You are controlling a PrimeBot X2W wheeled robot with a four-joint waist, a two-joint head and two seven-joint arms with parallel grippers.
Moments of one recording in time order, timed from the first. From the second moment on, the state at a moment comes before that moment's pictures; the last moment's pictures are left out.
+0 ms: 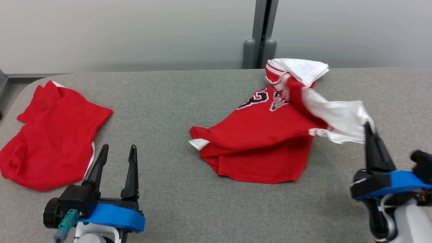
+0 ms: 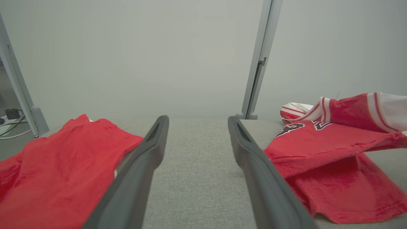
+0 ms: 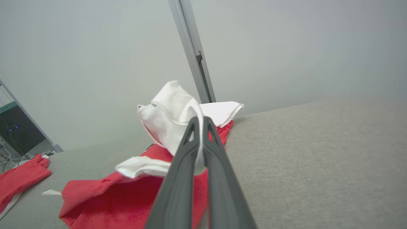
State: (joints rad) left arm -0.11 0.30 -0.34 0.14 -0.44 0.10 -0.25; right arm -0.25 -0.06 -0.06 0.29 0.32 0.13 -0.16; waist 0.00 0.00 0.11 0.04
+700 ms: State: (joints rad) left arm -0.10 0.31 -0.35 0.13 -0.45 0.11 -0.24; right arm -0.18 -0.05 -0.34 0.44 0.25 0.13 -0.21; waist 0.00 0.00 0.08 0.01
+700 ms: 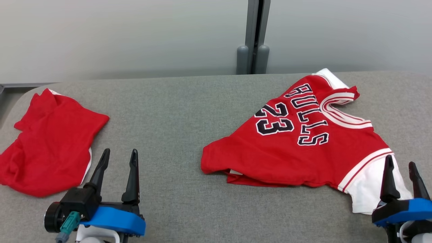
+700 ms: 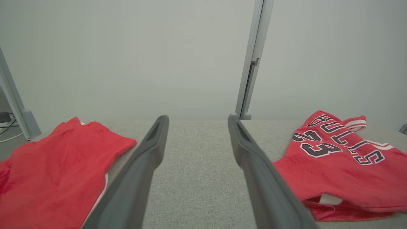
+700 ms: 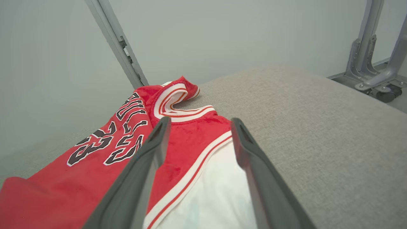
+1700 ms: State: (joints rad) left arm 0.00 0.29 -0.34 0.16 -0.46 0.13 -0.26; right arm 0.01 -0.05 -0.11 0.12 0.04 0.13 -0.17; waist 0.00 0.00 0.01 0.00
